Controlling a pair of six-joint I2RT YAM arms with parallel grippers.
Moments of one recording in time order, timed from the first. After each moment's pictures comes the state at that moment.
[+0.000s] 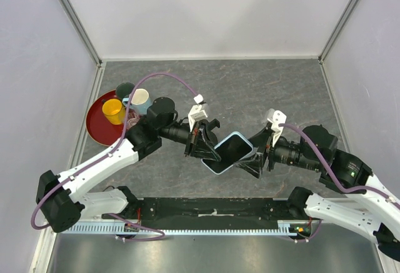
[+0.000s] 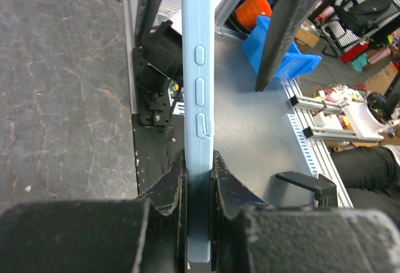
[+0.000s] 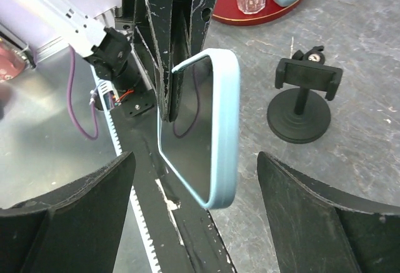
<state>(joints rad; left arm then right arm) -0.78 1.15 0.93 0.02 1.05 -0.30 0.93 0.66 1.03 -0.62 -0.24 0.19</state>
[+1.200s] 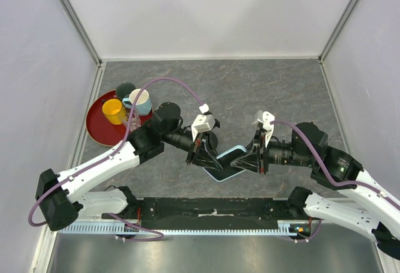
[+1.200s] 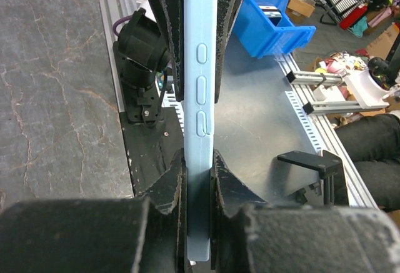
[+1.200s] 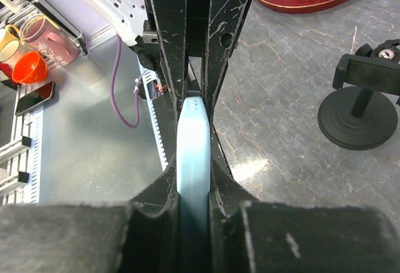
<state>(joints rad) -0.87 1.14 0.93 -0.02 1.07 -0.18 0.92 0.70 1.00 -0.56 -0.43 0.27</state>
